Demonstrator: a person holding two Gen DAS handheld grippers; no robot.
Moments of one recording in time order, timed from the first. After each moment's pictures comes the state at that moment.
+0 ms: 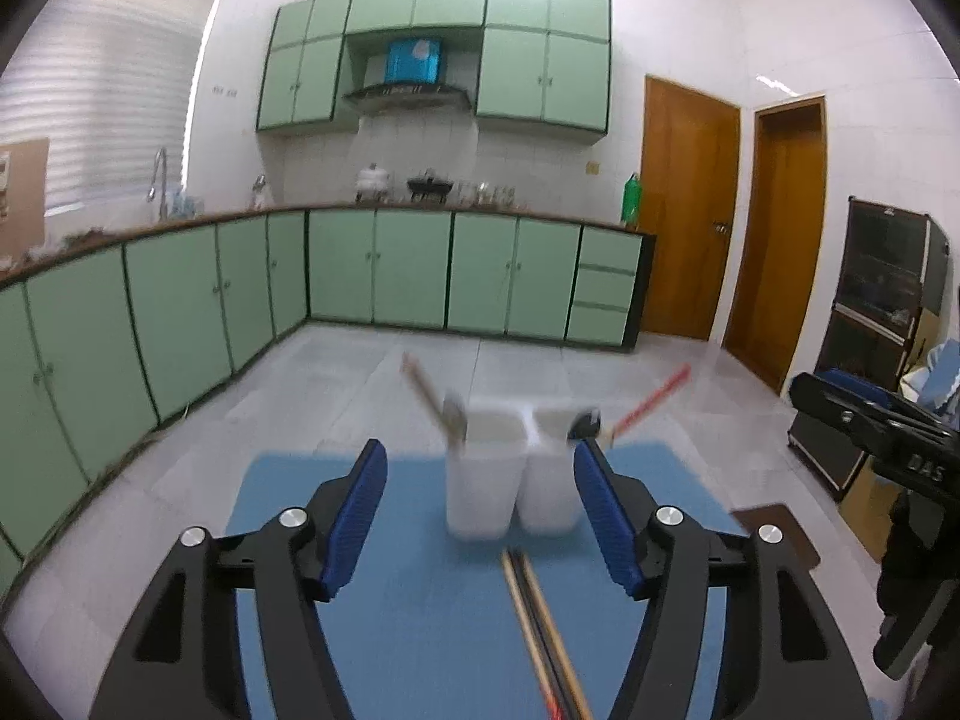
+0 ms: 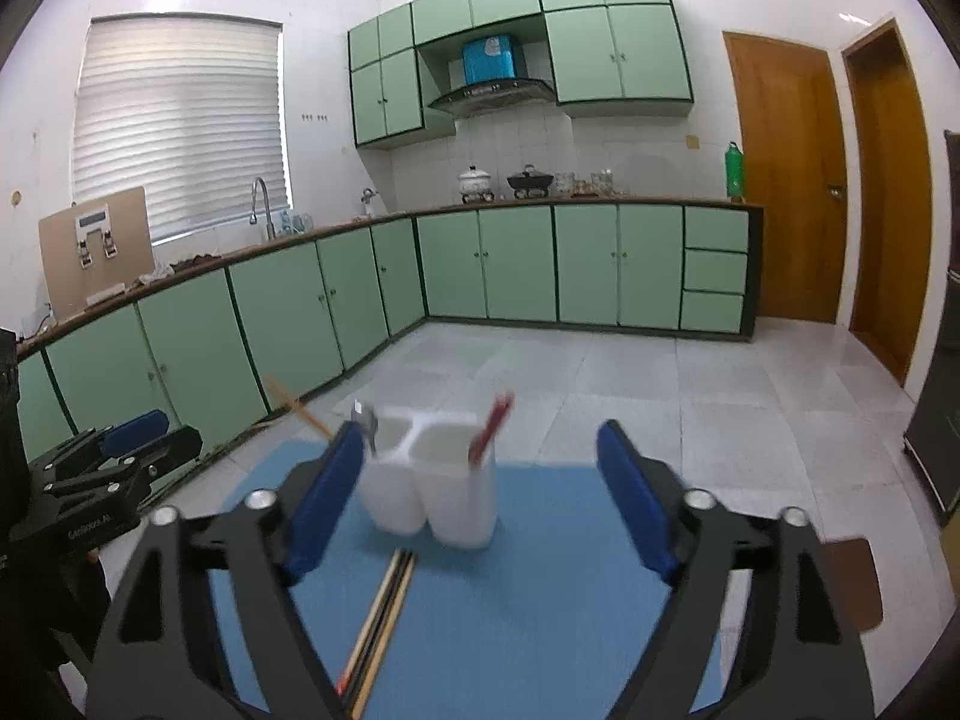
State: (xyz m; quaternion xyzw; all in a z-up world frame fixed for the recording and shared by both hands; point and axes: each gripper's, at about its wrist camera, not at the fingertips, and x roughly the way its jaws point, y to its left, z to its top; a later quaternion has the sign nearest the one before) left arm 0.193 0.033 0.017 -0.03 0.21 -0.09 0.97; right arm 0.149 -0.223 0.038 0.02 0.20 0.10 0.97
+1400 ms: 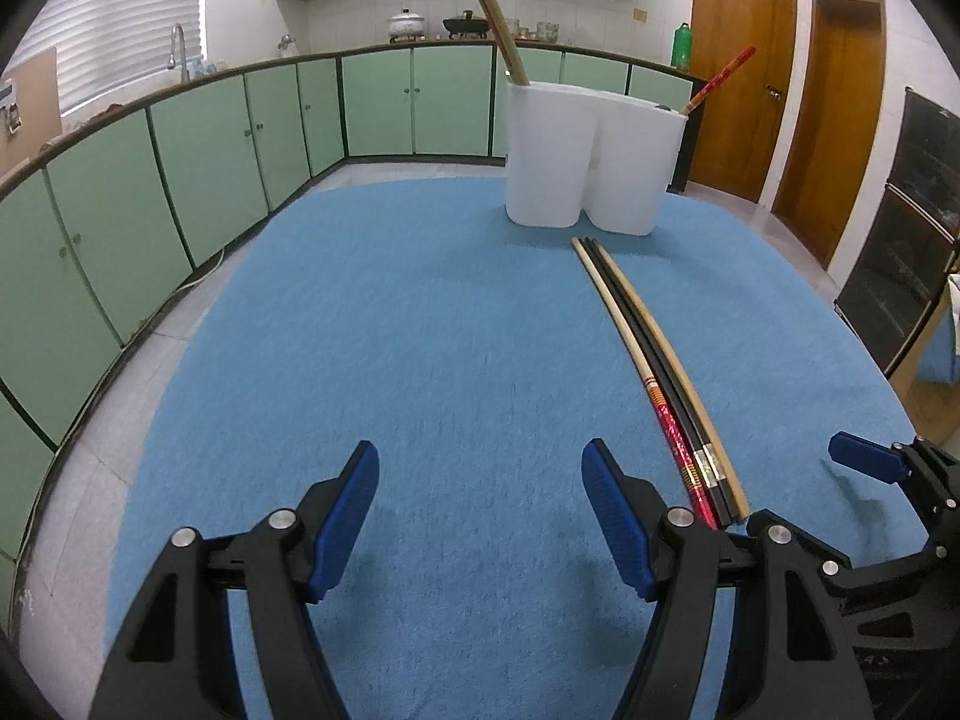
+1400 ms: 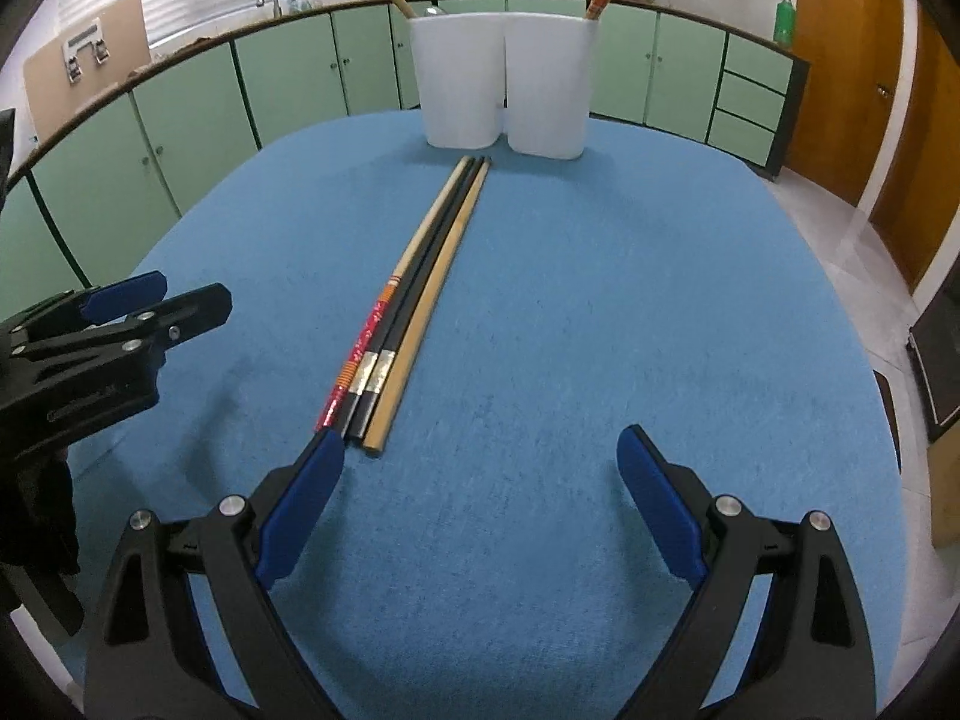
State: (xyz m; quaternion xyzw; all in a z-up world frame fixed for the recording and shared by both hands) left arm 0.143 0.044 -0.134 0.00 0.39 -0.04 0.92; right arm 0.091 -0.142 -0.139 -0.05 0.43 0.11 0.89
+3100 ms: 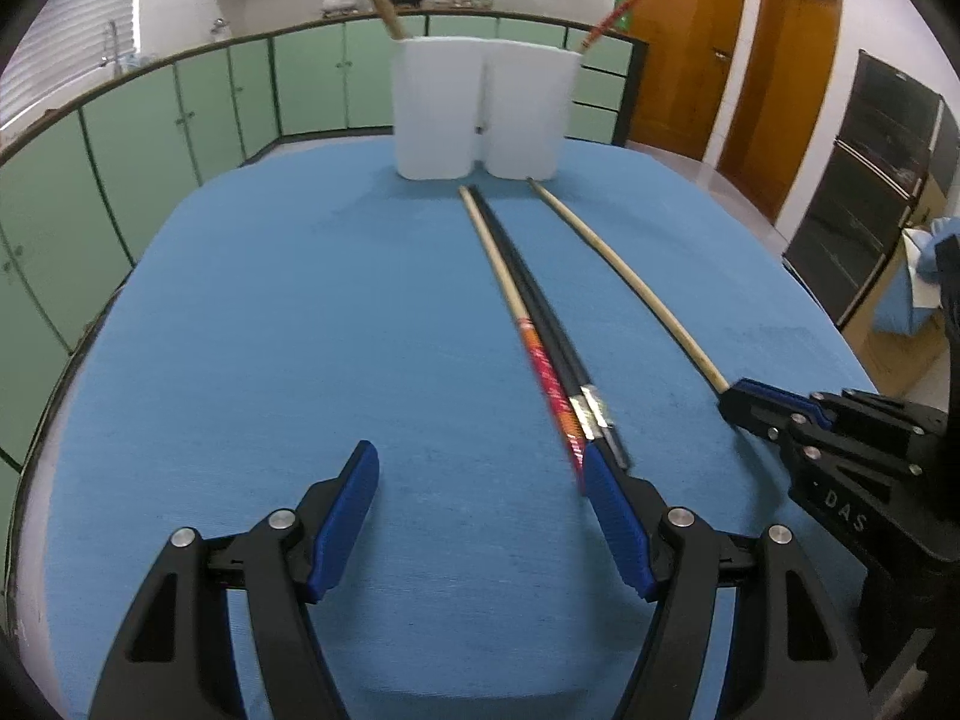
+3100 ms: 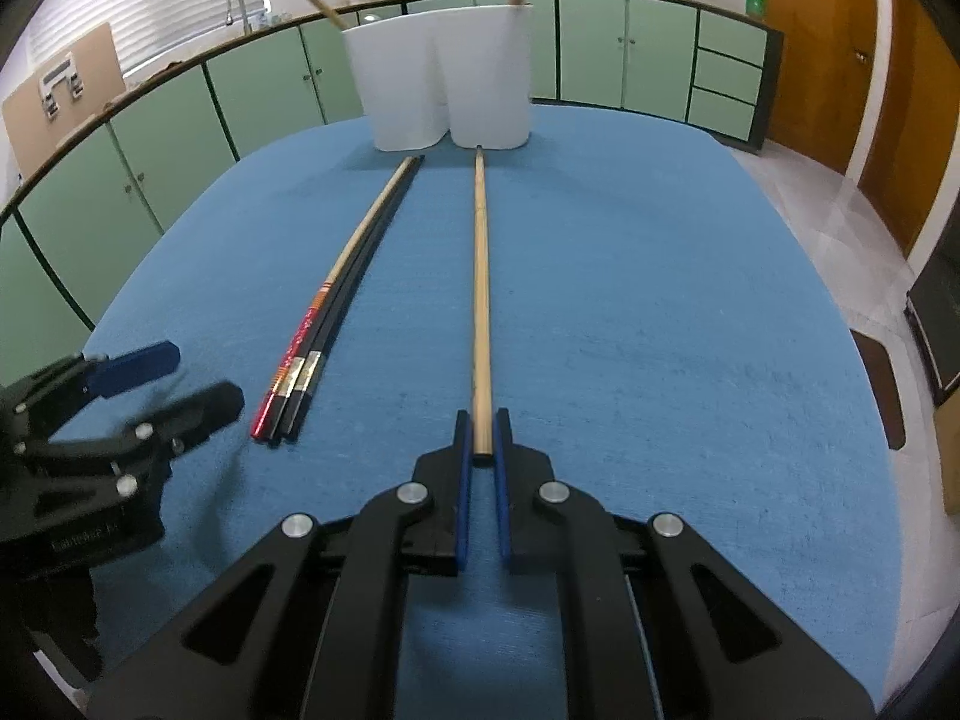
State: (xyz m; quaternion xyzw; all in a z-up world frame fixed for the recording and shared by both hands) left arm 0.135 -0.007 -0.146 0.01 0.43 -0.11 0.90; right arm 0.100 -0.184 -0.142 0.00 0.44 0.10 0.89
